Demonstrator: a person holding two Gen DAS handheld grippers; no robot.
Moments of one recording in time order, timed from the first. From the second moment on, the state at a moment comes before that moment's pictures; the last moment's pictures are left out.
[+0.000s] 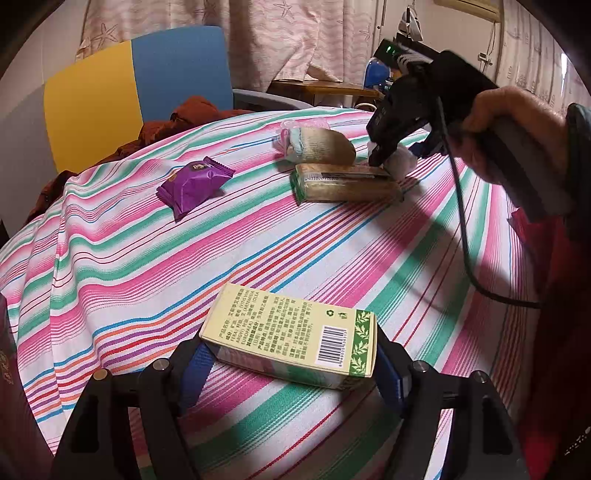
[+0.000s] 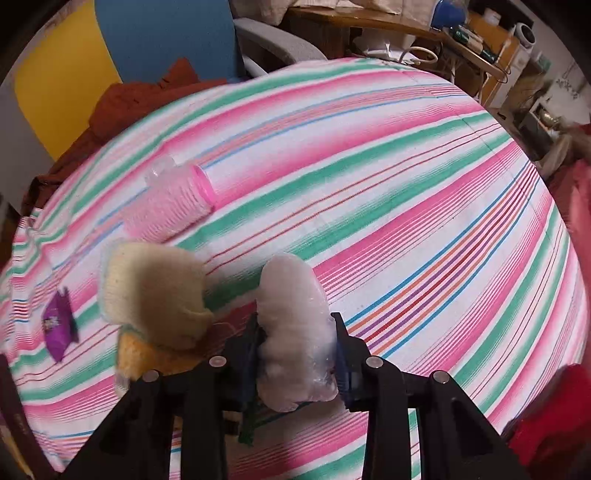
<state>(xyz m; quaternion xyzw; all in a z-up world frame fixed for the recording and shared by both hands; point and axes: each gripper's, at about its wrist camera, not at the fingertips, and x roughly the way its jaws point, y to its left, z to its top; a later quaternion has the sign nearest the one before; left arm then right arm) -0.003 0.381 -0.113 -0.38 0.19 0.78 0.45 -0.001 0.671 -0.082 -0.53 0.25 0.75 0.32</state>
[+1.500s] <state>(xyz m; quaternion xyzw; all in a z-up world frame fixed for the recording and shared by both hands) -0.036 0.130 0.002 -0.34 0.03 0.91 0.22 -0.027 0.326 -0.016 -0.47 0.19 0.86 -0.03</state>
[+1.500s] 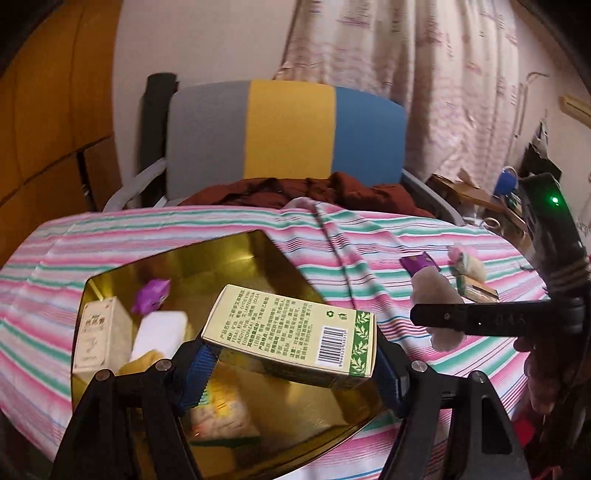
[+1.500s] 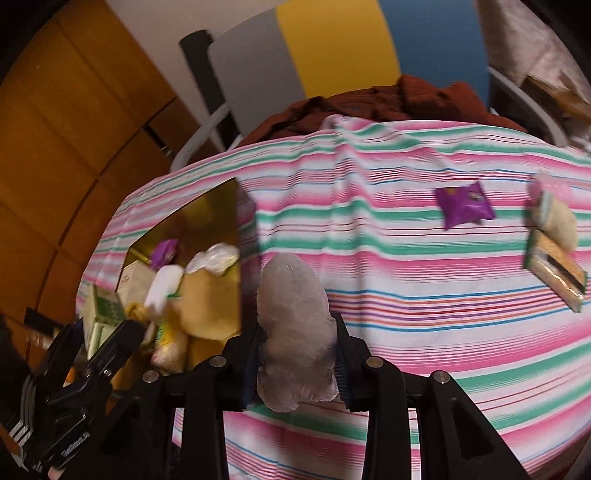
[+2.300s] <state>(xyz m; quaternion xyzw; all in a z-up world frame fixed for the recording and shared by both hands) -0.090 0.018 0.003 -0.38 -0.11 0.91 0.13 -0.048 0.223 -0.024 -0.49 0.12 0.85 -0.15</state>
